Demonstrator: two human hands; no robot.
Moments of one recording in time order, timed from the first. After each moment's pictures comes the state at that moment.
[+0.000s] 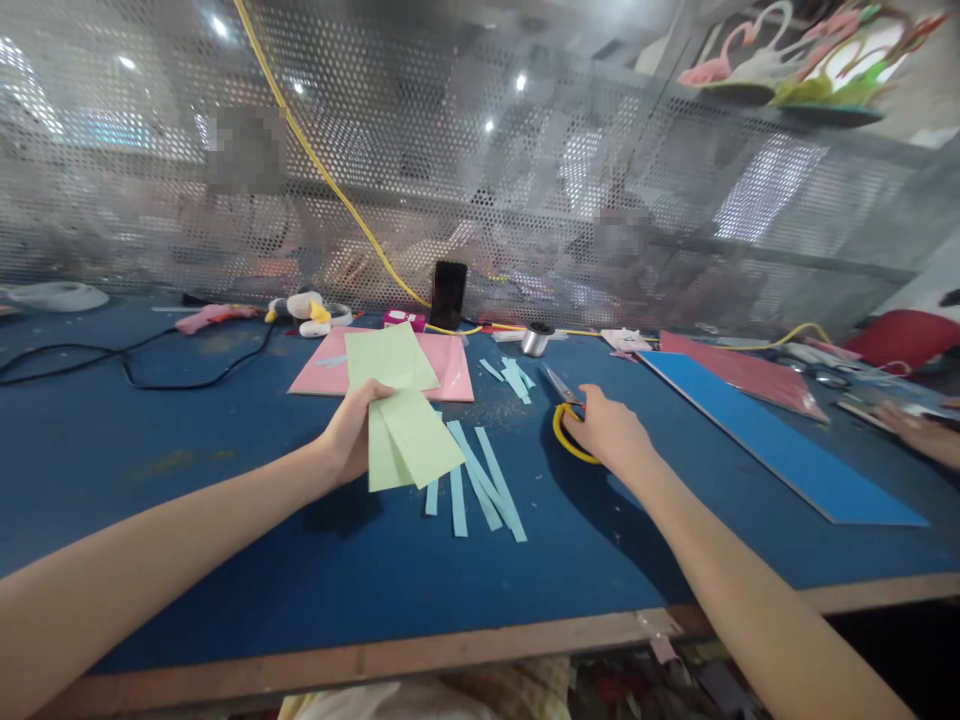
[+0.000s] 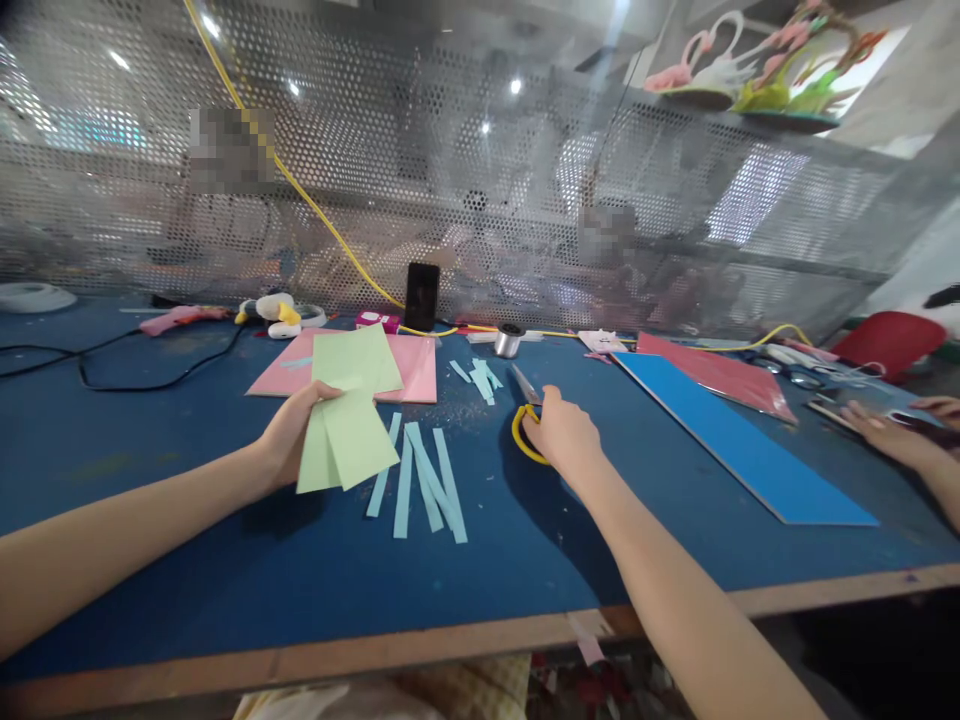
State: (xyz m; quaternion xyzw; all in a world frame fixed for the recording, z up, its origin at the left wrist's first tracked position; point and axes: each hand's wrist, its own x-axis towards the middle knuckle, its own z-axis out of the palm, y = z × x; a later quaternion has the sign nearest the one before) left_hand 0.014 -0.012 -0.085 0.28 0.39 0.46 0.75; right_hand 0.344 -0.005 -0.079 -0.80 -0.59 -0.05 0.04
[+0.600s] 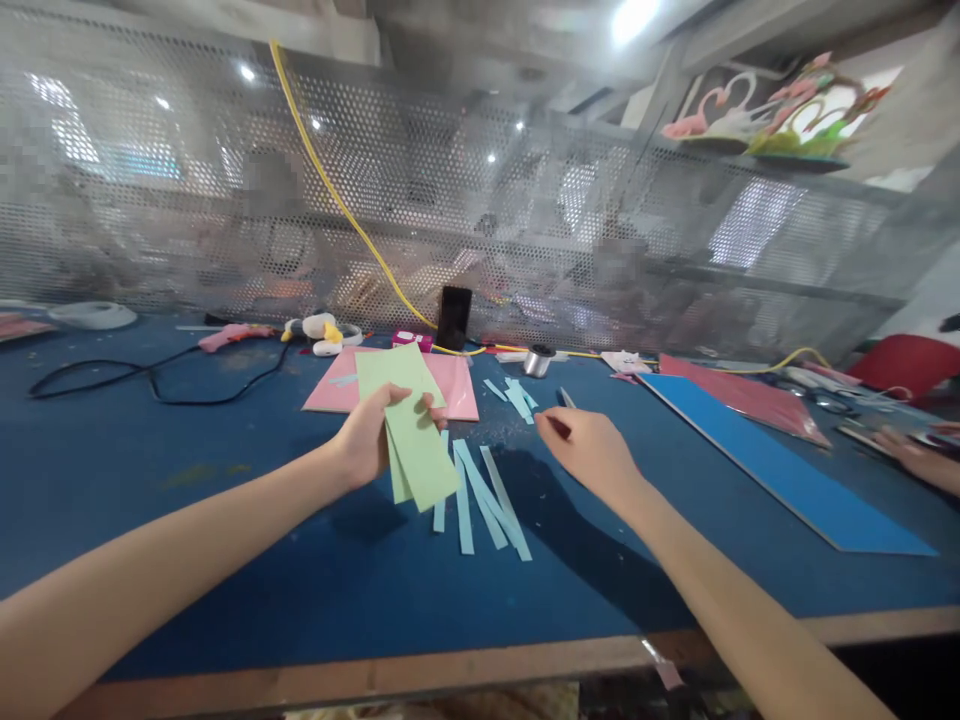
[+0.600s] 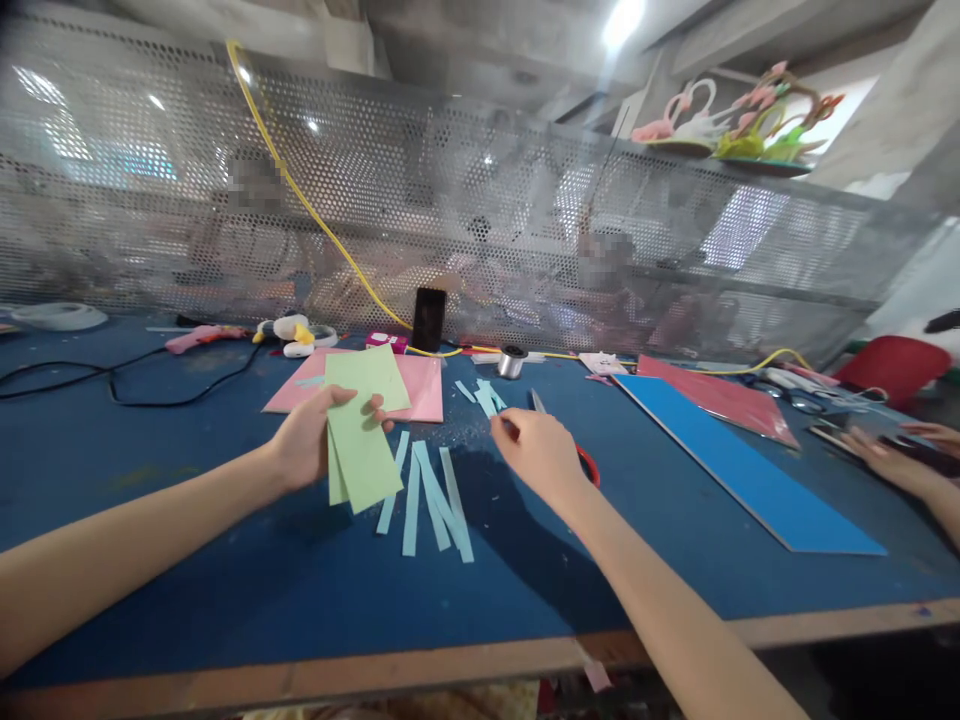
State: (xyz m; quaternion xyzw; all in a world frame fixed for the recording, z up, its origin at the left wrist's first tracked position) left_hand 0.010 -0.021 -0.050 0.30 0.29 0.44 0.79; right_hand 0.296 -0.036 -0.053 -0.66 -0.72 -0.08 0.19
